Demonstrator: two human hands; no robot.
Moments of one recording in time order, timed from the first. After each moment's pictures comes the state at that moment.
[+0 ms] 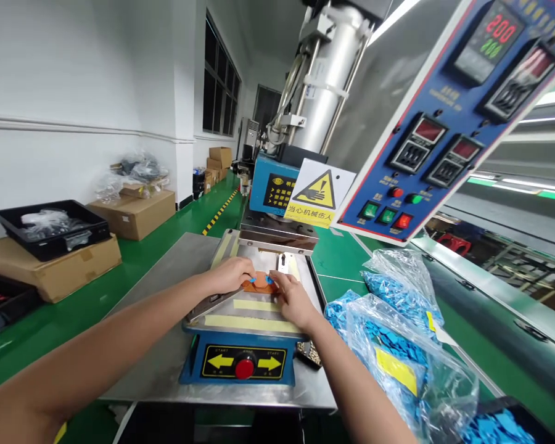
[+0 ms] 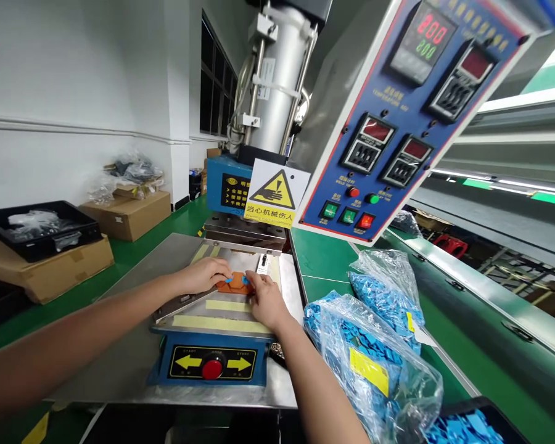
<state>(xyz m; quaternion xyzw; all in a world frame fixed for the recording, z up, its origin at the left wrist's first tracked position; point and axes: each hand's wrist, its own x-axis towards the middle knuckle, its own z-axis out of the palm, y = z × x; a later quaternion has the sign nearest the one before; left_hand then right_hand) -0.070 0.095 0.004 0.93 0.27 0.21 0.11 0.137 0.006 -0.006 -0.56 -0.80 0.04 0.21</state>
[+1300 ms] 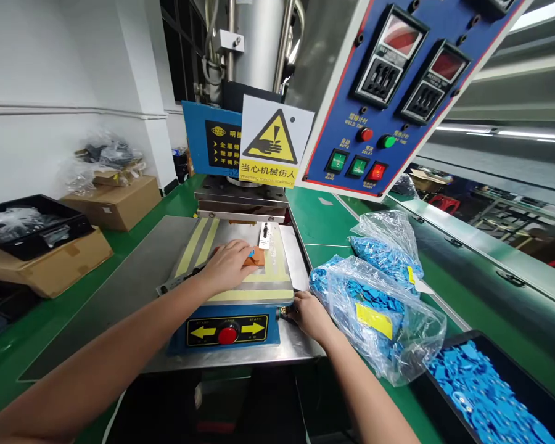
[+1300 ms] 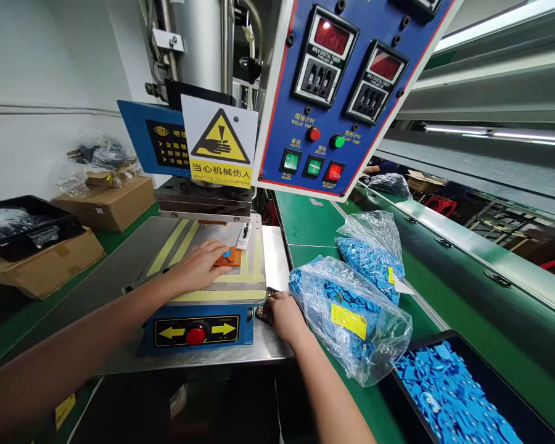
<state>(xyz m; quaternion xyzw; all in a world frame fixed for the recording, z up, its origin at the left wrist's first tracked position) -0.022 0.043 -0.005 0.91 0.36 0.20 0.04 0.214 -0.074 -0.072 -0.63 -0.77 0.03 0.05</state>
